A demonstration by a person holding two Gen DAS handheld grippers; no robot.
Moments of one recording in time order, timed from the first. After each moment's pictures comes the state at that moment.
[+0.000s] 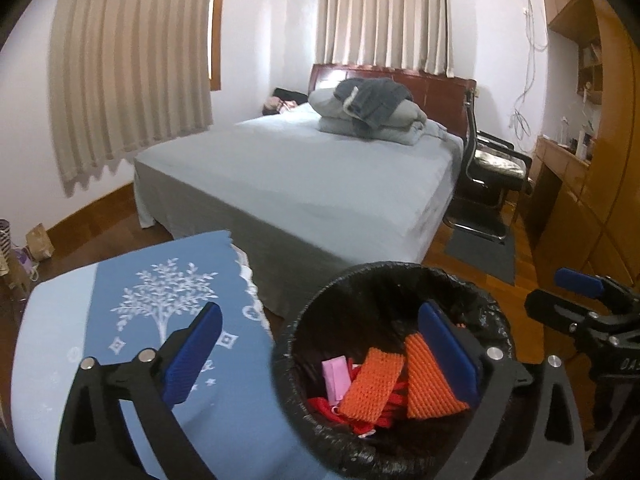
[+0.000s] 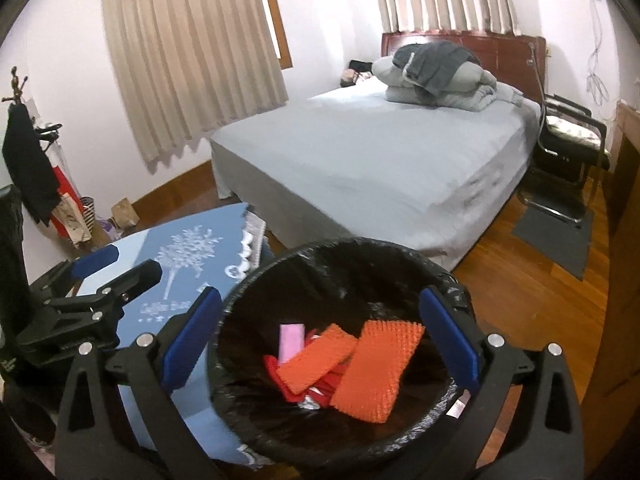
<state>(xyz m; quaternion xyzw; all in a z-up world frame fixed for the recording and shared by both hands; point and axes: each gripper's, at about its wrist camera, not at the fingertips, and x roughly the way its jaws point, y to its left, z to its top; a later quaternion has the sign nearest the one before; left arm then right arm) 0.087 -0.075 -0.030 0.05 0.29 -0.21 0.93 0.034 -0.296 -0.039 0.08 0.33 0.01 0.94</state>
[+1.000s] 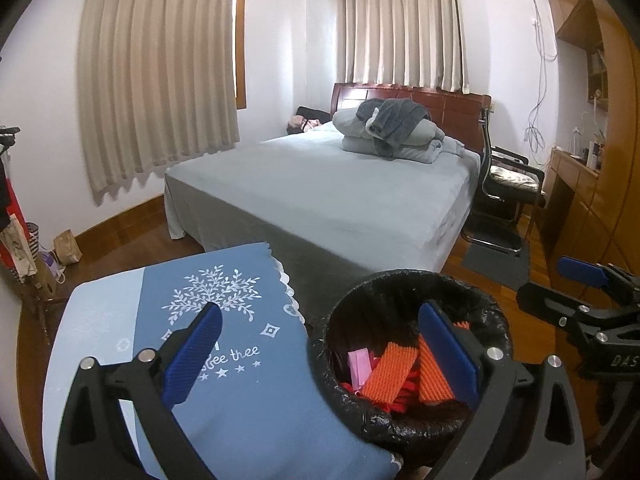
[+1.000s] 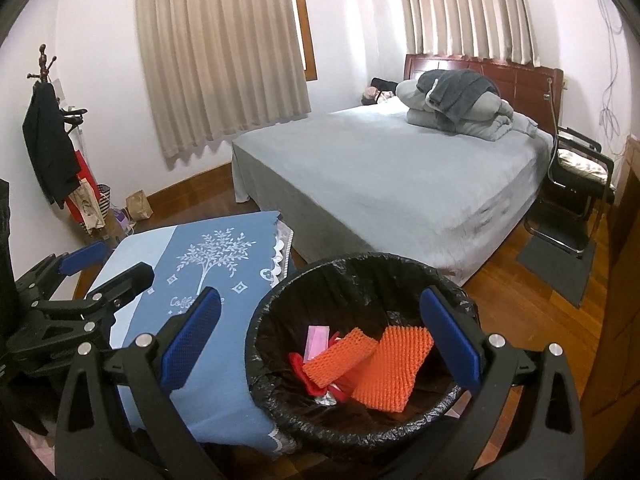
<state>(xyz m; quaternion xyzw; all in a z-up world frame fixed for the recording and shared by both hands) 0.033 -0.038 0.001 0.05 0.27 -0.17 0.95 0.001 -0.254 -0.002 0.05 0.31 0.03 0.95</state>
